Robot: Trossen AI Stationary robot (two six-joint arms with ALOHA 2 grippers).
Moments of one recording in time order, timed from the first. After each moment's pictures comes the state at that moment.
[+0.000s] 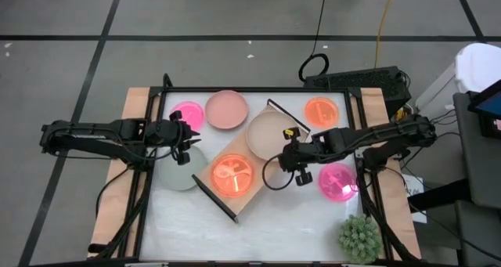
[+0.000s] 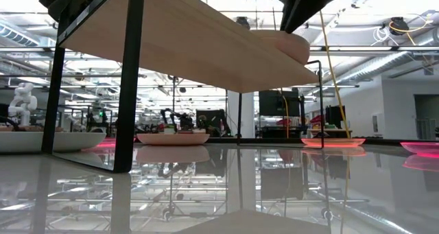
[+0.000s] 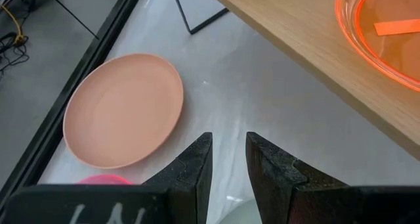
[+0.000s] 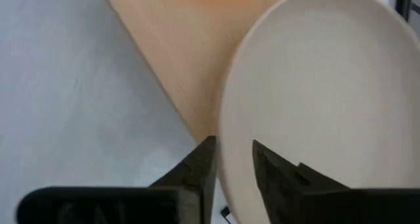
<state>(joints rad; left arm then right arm) 0.02 0.79 0.71 -0.65 -0.26 -0.01 0.19 1.46 1.34 -0.95 0.23 -0.20</state>
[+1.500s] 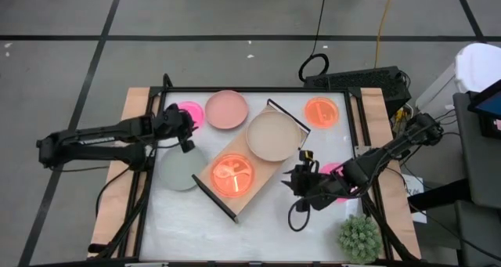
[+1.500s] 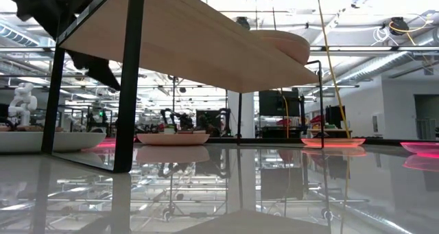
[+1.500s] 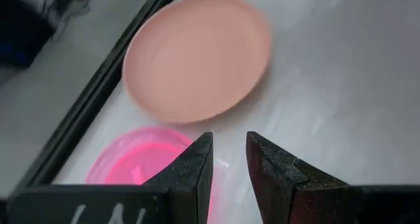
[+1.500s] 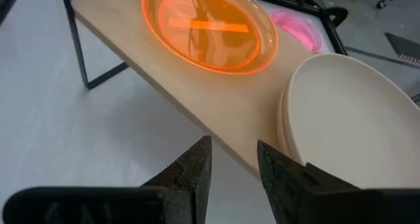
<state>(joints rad) 0.33 0.80 0.53 -0.50 -0.26 0.08 0.54 1.38 1.16 -0.62 0.63 0.24</state>
